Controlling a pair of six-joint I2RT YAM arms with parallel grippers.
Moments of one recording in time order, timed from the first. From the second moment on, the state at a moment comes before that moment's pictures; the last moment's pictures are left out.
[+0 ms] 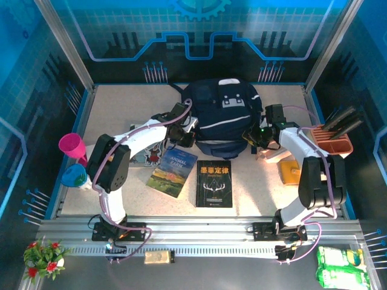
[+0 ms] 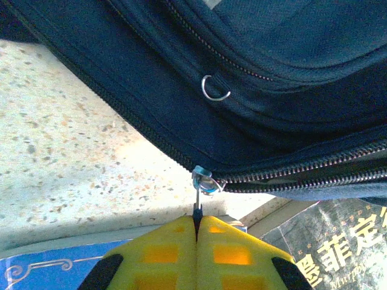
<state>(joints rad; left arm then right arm) -0.49 1.89 1.37 -0.62 0.22 -0.20 0.07 1.57 1.04 -0.52 -0.38 0.74</state>
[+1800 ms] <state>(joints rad) -0.57 1.90 1.38 -0.62 0.21 -0.22 0.41 1.66 1.05 -0.62 -0.02 1.42</state>
